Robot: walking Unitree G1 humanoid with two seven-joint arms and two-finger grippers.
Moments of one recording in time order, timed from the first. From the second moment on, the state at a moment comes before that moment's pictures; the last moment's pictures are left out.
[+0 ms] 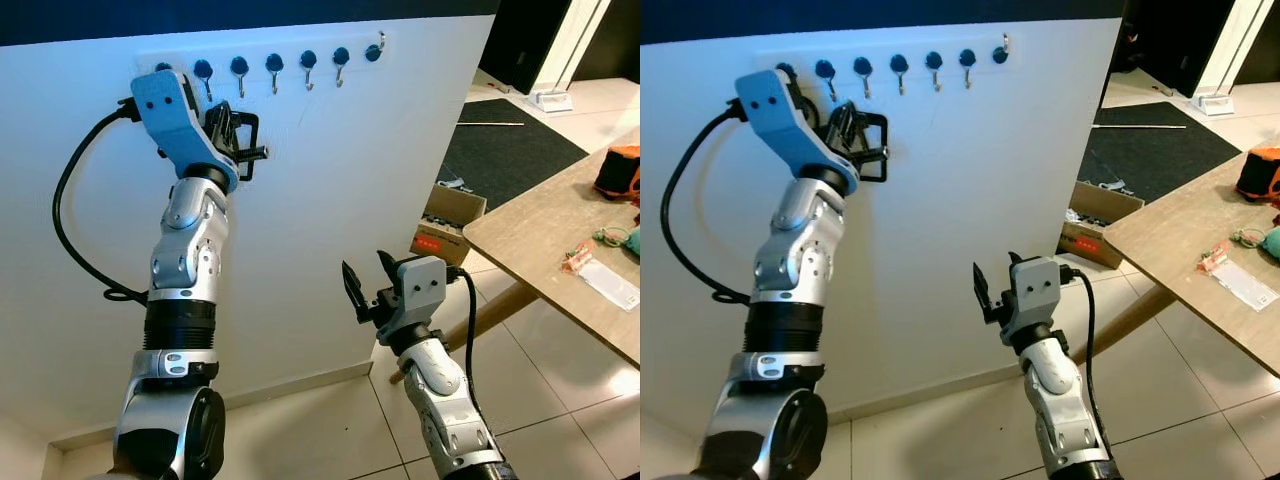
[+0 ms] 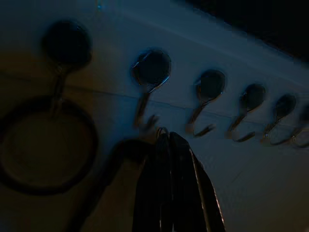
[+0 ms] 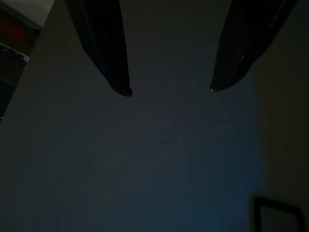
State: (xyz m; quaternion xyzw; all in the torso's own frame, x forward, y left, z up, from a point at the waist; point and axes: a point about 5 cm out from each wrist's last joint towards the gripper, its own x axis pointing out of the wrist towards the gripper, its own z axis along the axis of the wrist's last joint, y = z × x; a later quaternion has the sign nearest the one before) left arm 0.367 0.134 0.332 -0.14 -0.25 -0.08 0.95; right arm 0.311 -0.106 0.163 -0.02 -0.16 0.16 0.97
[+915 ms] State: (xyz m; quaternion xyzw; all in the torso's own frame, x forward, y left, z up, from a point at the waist) left arm 0.349 0.115 0.341 -0.13 -0.26 -0.17 0.94; right arm 0.307 -0.089 0.182 -0.02 -0.20 0.21 0.96
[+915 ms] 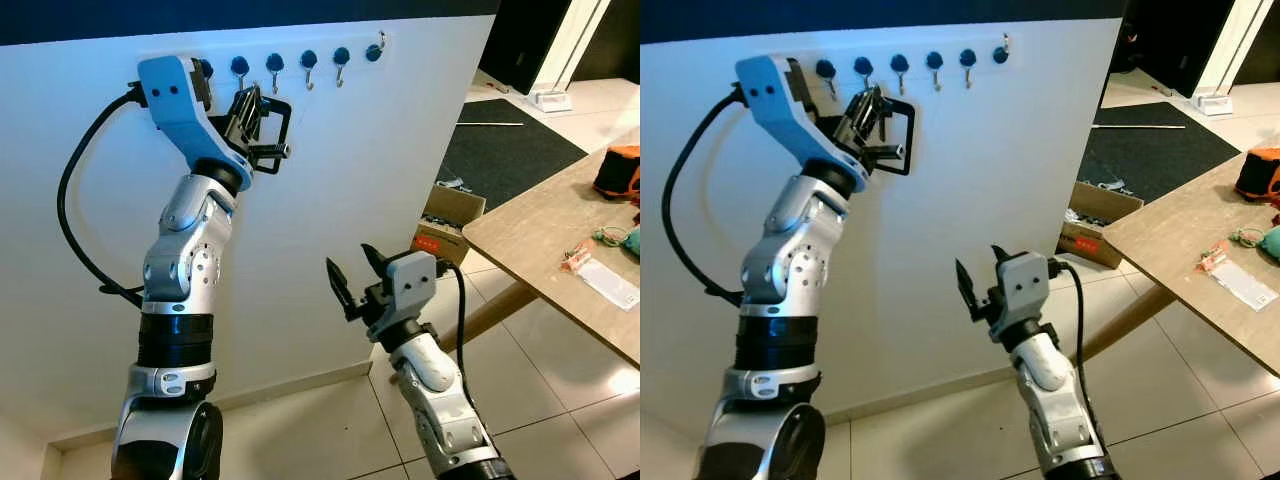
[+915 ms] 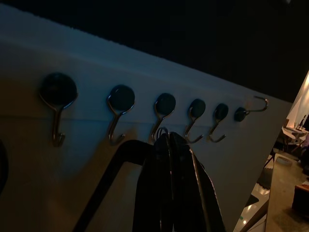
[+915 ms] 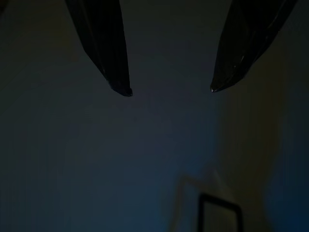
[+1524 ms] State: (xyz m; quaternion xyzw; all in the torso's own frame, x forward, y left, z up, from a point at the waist) left arm 0.365 0.112 0.339 -0.14 -0.24 -0.16 0.95; right arm 0.308 -0.083 0.209 -0.03 -0.24 0.21 0.95
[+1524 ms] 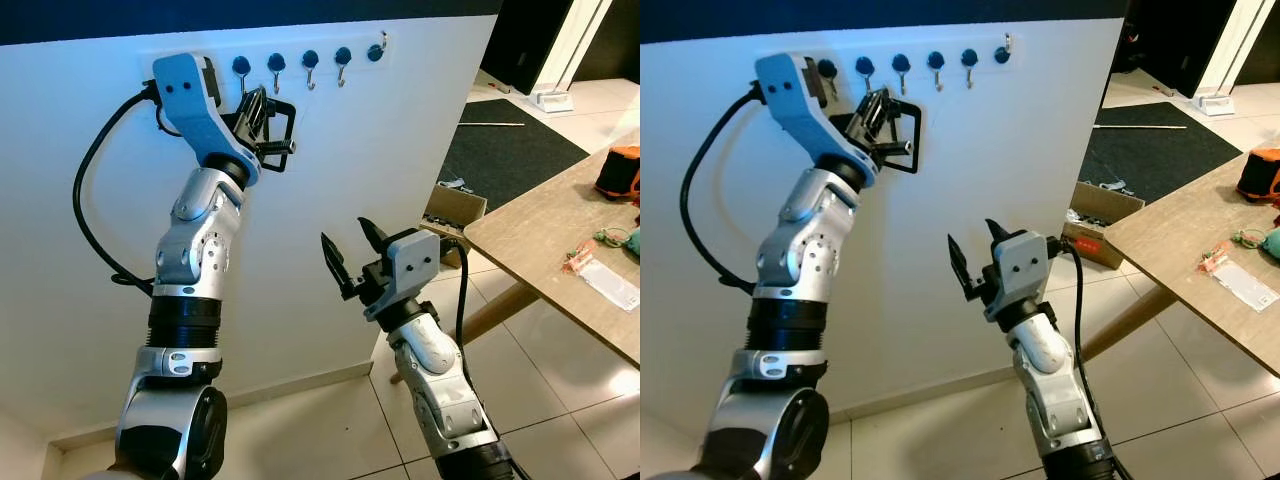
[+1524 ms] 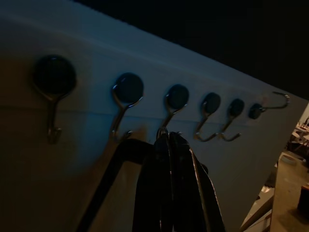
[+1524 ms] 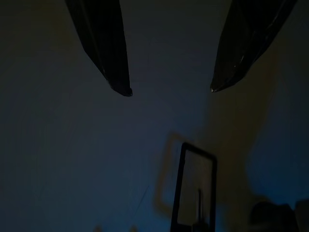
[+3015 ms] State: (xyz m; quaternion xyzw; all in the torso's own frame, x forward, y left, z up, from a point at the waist) left arm 0.369 0.146 0.320 -0.13 -0.23 -0.09 0.96; right arm 0.308 -0.082 0.211 -0.03 -0.24 0.21 0.95
